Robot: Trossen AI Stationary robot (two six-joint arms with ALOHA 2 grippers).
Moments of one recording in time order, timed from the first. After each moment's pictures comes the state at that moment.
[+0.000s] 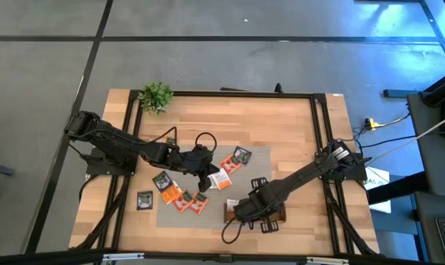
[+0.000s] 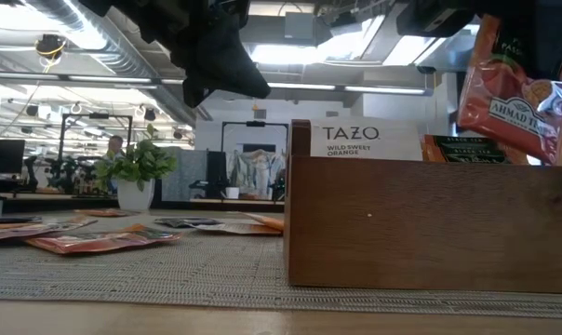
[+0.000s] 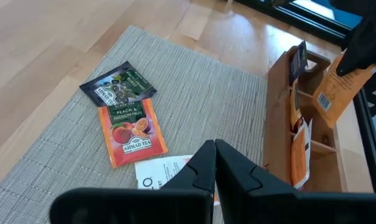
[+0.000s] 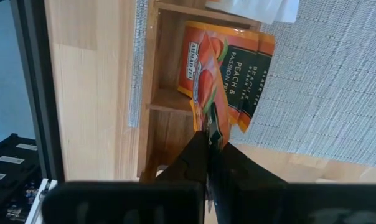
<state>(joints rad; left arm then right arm) -0.22 1.48 0.87 -0.01 -0.25 -0.54 0.52 2.03 1.81 -1.37 -0.08 0.33</state>
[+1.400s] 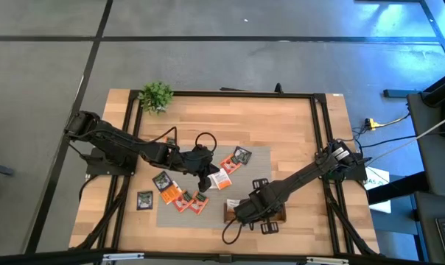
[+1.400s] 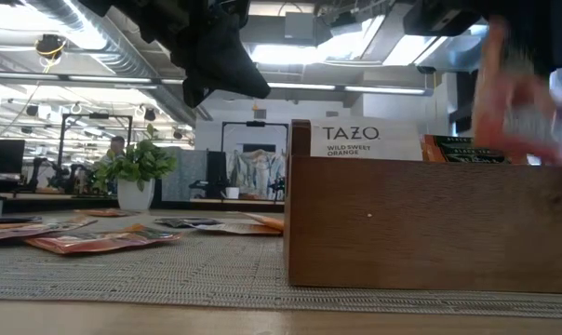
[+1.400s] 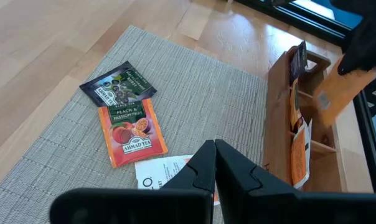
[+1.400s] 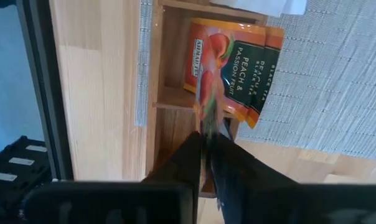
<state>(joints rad) -0.22 1.48 0.87 -0.01 -0.25 -0.54 0.53 2.03 1.81 -1.37 -0.10 0.38</state>
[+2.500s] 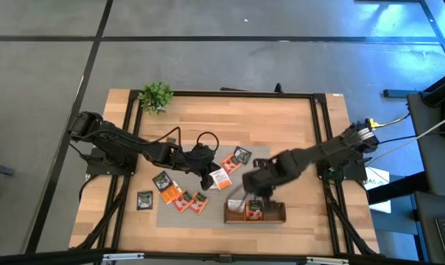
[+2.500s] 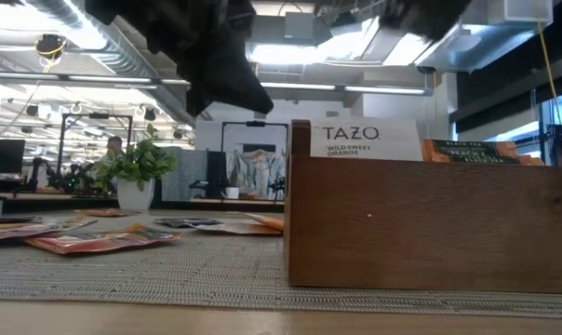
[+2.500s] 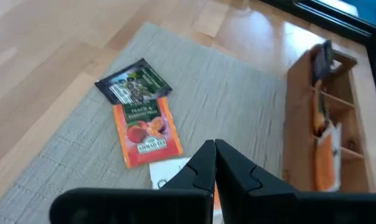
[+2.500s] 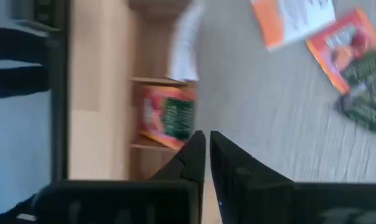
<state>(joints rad) -0.20 1.51 0.87 0.00 -0.27 -0.54 0.35 1.70 1.53 -1.08 -0.06 0.30</state>
